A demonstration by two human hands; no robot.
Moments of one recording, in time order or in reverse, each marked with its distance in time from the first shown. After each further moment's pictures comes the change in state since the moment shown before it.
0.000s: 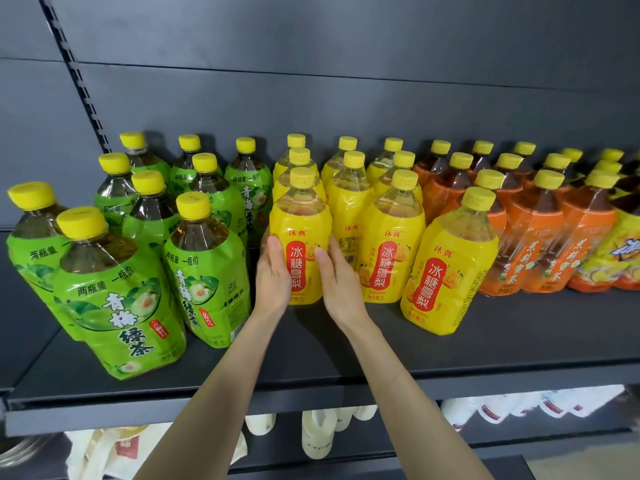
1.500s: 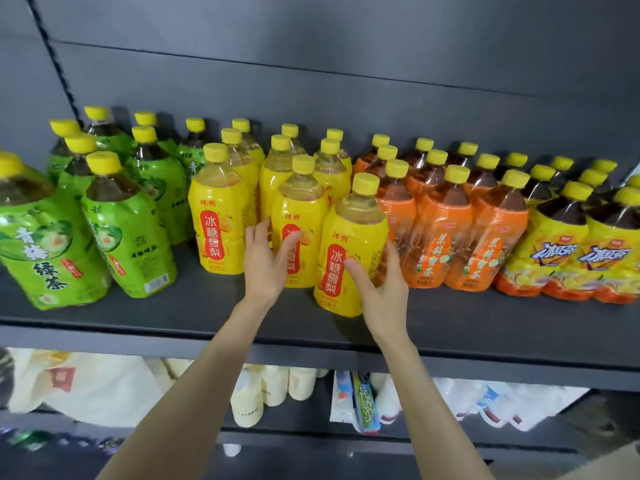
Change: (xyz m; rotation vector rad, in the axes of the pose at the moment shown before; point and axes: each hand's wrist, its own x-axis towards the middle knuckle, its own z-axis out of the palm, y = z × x) left_hand -0.067 0.029 0.118 0.370 0.177 0.095; right_hand -0.057 0.044 -0.190 0.013 0.222 -0.022
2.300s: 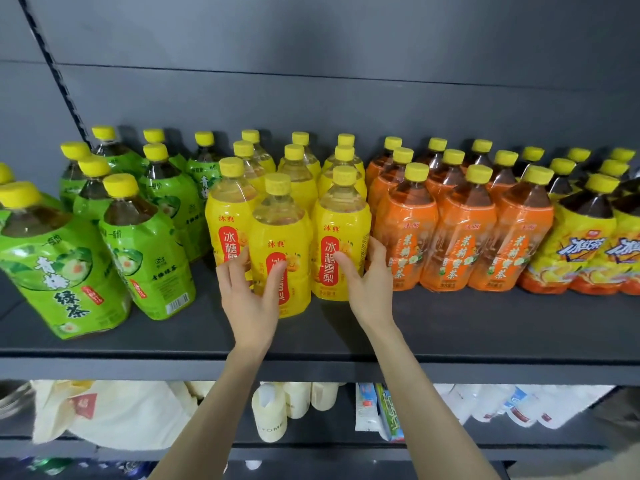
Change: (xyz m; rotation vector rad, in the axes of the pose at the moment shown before) left_hand -0.024 -0.026 -0.045 -0.025 0.227 0.093; right_hand 0.017 -0.009 0.058 -0.037 -0.004 0.004
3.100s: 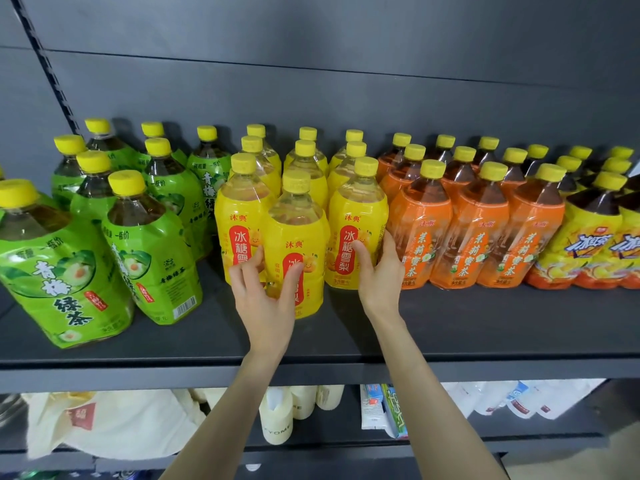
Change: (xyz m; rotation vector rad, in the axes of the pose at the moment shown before) left_hand 0.003 -0.013 0.003 -0.072 -0.003 0.023; right_hand 0.014 0.000 0.019 -0.097 0.181 -0.056
